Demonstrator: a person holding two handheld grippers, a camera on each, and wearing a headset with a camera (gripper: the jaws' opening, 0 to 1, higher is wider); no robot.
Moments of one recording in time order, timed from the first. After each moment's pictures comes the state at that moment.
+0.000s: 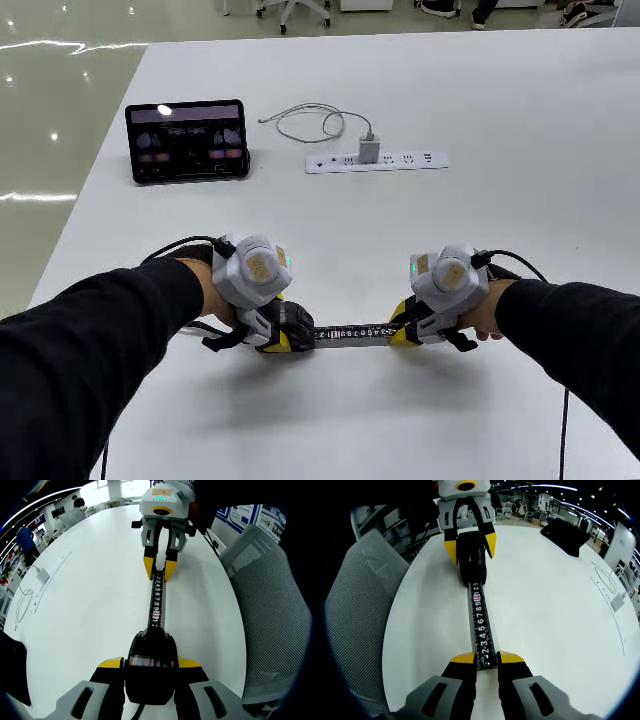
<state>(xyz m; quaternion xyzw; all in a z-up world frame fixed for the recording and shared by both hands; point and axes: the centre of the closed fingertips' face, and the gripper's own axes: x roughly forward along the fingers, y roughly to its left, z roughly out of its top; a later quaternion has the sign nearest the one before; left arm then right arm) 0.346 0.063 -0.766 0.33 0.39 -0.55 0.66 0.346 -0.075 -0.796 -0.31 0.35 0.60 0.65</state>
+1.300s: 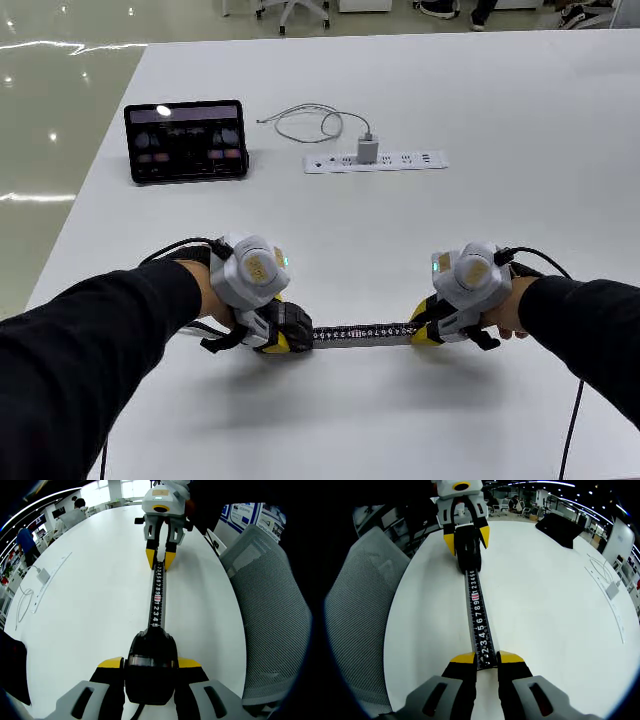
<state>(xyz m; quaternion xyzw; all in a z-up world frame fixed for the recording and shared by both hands) 0.344 0.062 -0.766 0.33 0.39 -0.54 0.66 0.348 -0.107 -0.795 -0.31 0.37 0.59 0.65</state>
